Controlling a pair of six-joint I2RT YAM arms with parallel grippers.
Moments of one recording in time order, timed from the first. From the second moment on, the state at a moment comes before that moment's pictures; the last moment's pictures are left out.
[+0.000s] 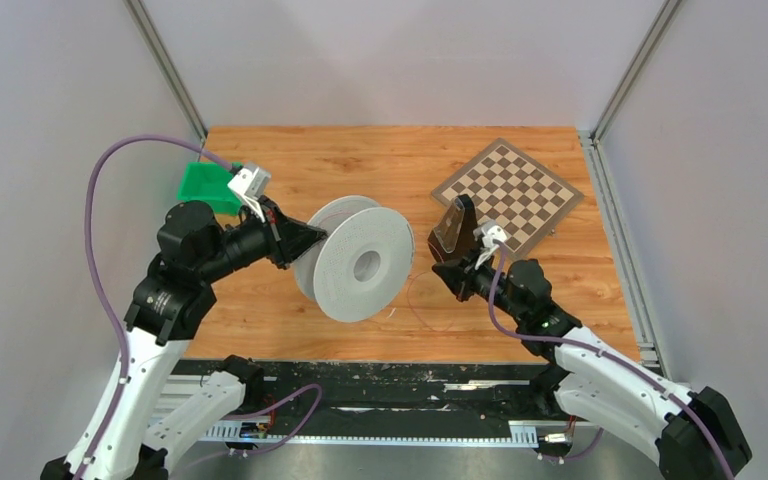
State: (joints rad) left arm -0.39 0.75 1.14 -0.57 0.51 -0.37; right arm 0.65 0.84 0.34 0.36 -0.19 0.25
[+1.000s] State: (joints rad) left arm -0.39 1.07 1.01 -0.36 0.20 -1.01; right arm 0.79 0.38 0.28 0.09 -0.13 0.41
